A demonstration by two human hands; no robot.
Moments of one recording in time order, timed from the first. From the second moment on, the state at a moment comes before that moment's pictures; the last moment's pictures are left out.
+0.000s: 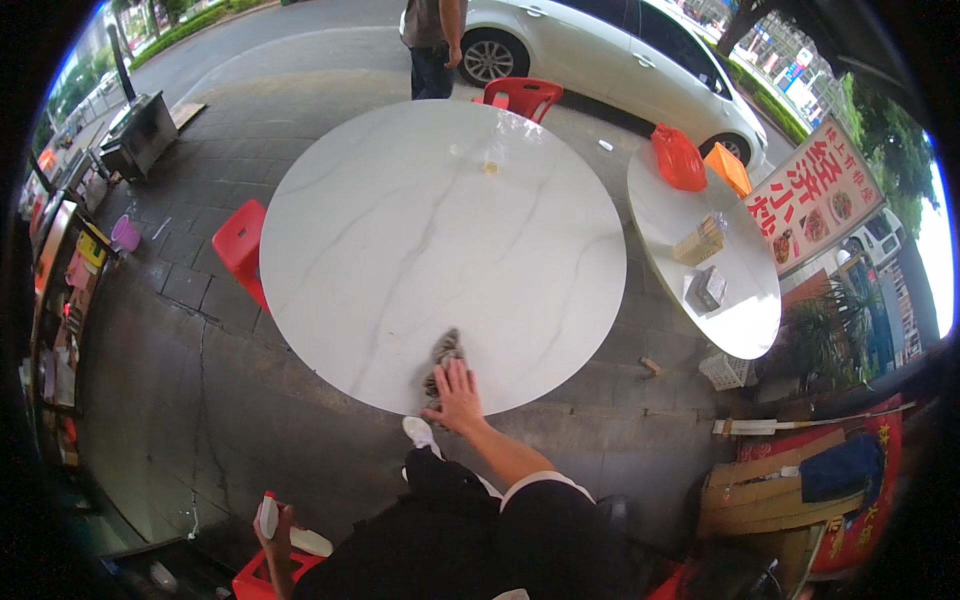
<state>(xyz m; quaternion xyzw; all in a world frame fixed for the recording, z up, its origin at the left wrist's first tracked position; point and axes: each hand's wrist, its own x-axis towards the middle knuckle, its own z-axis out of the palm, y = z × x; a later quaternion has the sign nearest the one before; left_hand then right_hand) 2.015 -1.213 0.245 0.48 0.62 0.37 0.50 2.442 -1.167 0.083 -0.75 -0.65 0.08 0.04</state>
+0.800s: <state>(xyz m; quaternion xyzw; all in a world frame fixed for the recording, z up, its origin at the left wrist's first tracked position) 1.883 -1.055 0.244 0.46 0.68 0.30 0.49 2.233 -0.842 0.036 -0.71 -0.68 0.05 0.17</state>
